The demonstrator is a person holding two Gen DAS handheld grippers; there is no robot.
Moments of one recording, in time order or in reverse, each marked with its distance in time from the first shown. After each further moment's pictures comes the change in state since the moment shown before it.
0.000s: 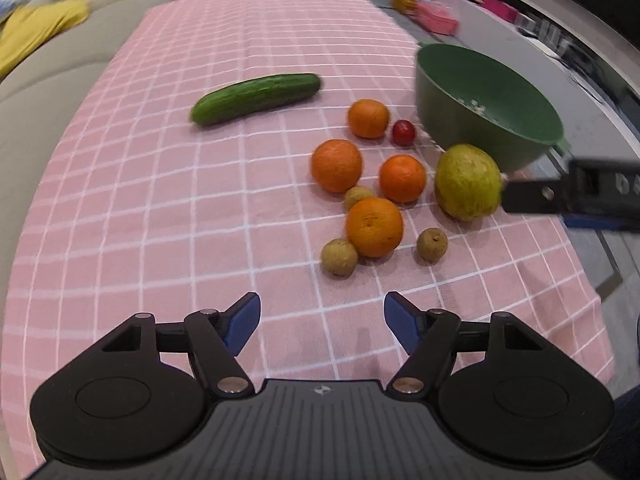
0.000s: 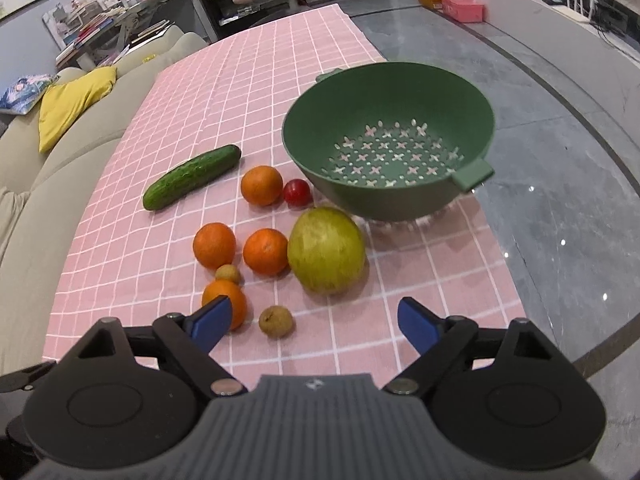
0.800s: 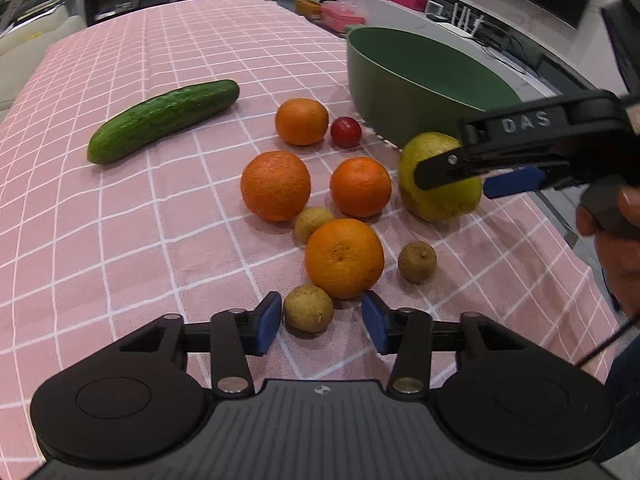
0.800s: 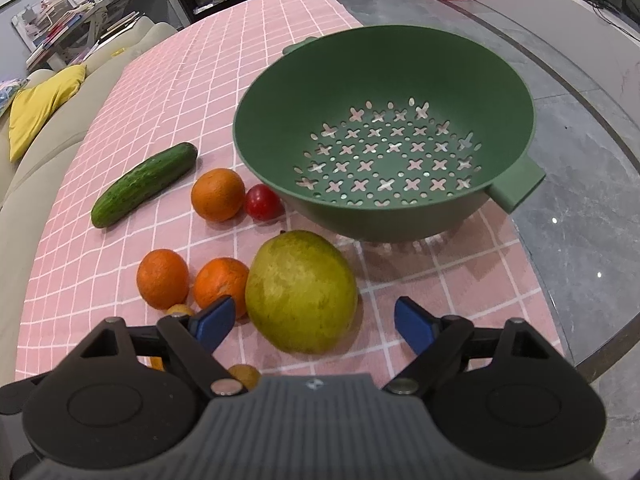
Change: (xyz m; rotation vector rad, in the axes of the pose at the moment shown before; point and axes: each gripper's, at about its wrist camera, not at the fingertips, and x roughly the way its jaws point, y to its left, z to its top) left arm 0.055 0.011 0.015 0.191 -0.060 -0.213; right arm 0.076 -0.013 0.028 0.064 0.051 -0.036
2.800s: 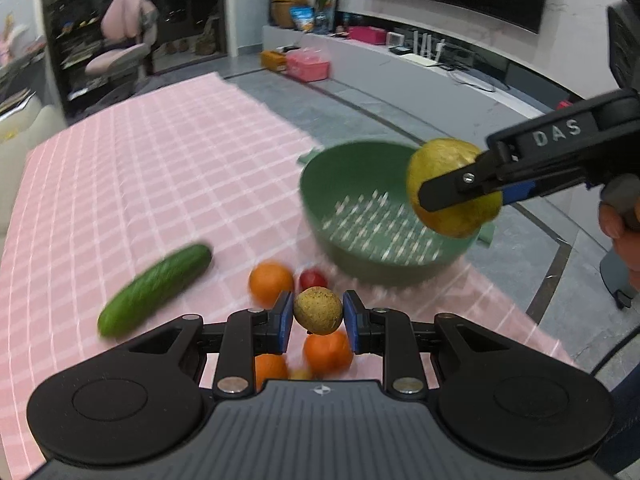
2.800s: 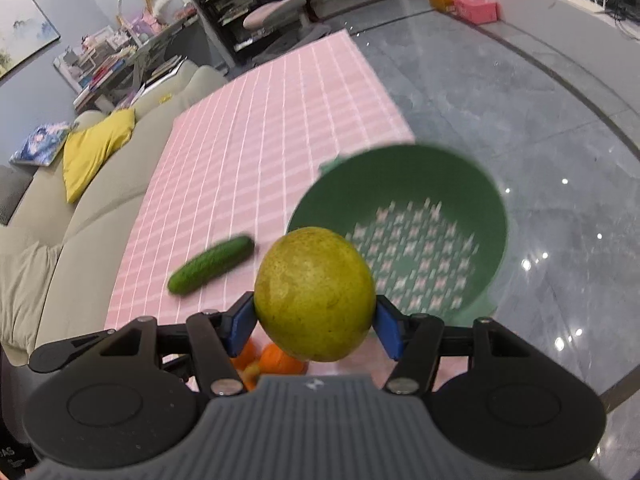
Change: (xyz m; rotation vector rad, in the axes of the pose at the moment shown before) left arm -0.029 -0.039 0.115 0.173 -0.103 0.000; right arm -0.085 -0.023 0.071 0.020 -0.081 0.171
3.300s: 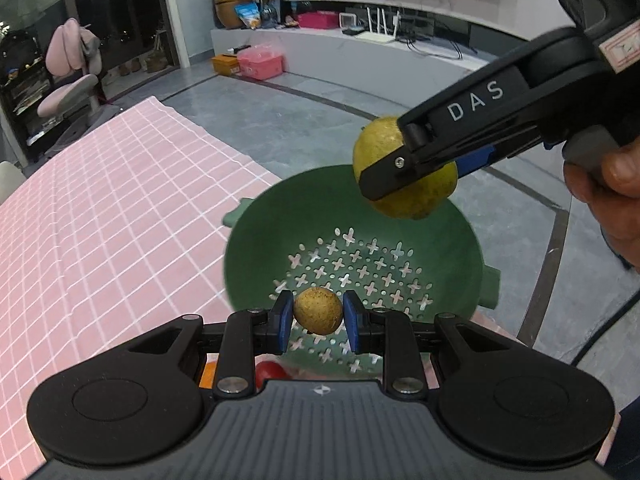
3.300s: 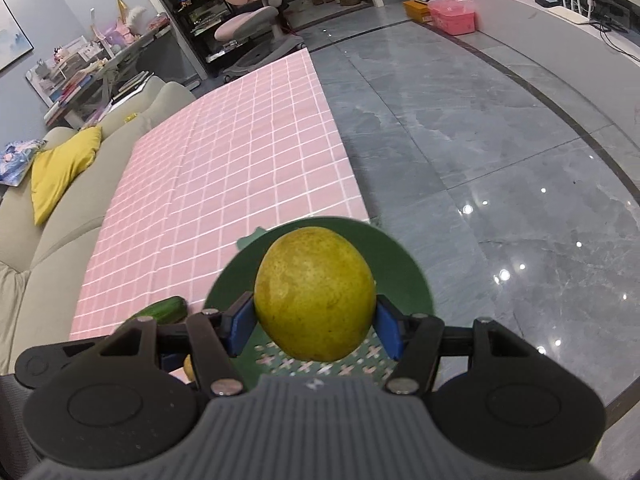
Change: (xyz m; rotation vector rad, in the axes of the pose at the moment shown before) left arm 0.087 -0.044 0.050 0.166 0.047 -0.029; right arm 0.033 -0.056 0.069 0.006 -0.014 -0.074
